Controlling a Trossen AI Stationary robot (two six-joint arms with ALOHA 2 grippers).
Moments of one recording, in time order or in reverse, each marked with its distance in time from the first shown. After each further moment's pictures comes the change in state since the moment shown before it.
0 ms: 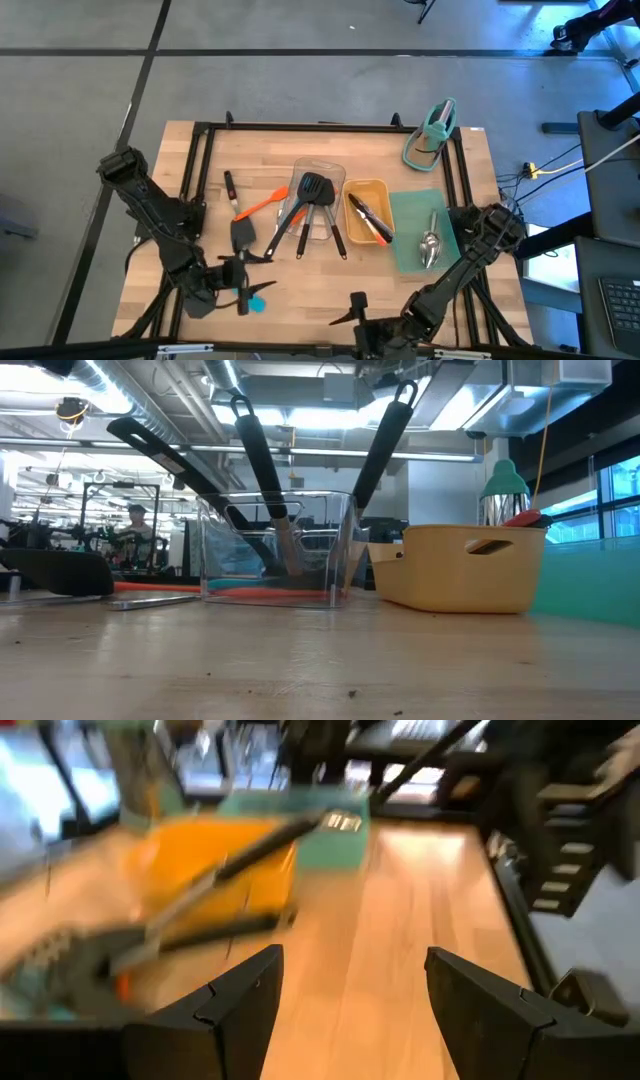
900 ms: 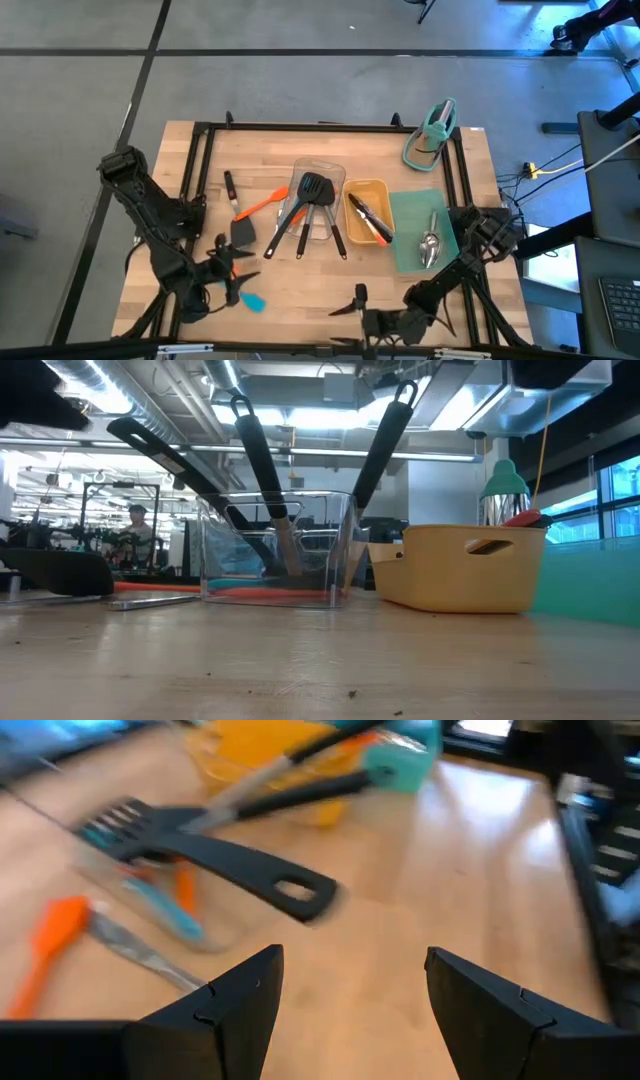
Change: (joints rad) left arm -0.102 0.000 -0.016 -0.509 -0.029 -0.630; right arm -0.001 0.093 -0.245 0.746 0.098 -0.075
